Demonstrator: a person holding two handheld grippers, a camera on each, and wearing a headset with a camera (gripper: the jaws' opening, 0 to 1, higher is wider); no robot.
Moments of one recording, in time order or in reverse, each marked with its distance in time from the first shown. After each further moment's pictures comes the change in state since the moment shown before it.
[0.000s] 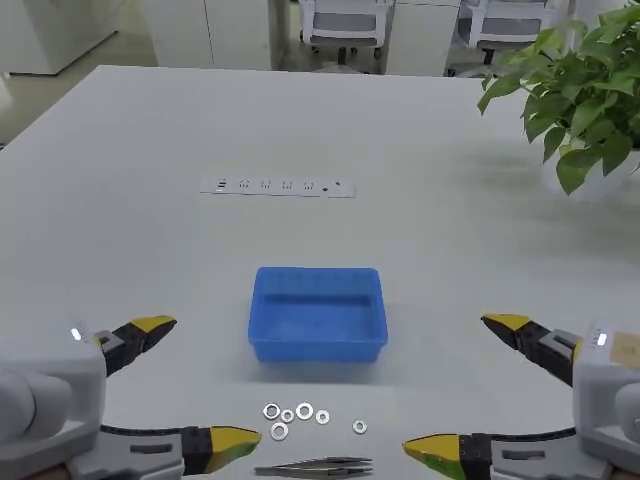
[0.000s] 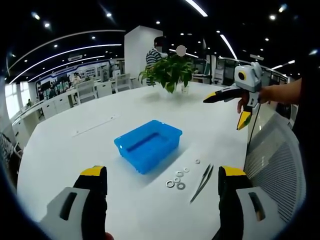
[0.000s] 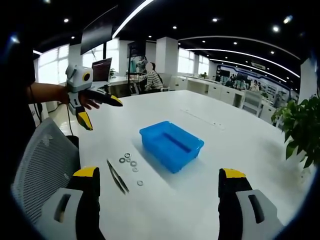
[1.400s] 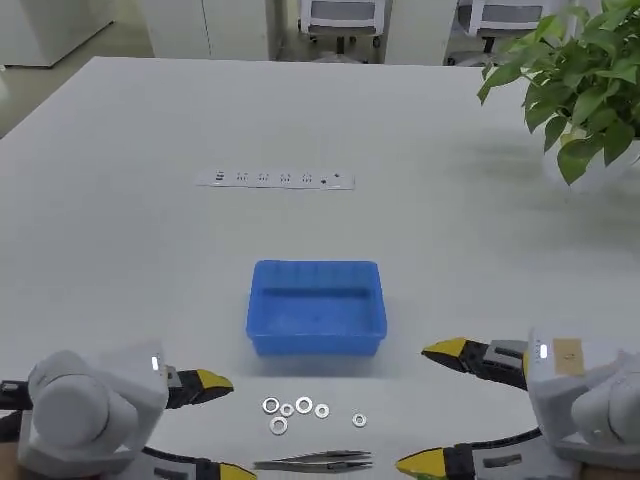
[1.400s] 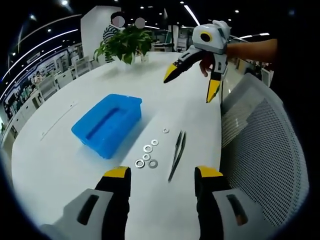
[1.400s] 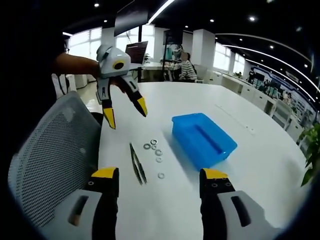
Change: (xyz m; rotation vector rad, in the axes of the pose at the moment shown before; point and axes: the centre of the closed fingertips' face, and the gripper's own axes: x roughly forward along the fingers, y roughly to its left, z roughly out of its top) left arm 0.020 -0.046 -0.055 0.192 0.262 -0.299; right arm 0.022 0.045 -0.021 -0.184 0.101 0.275
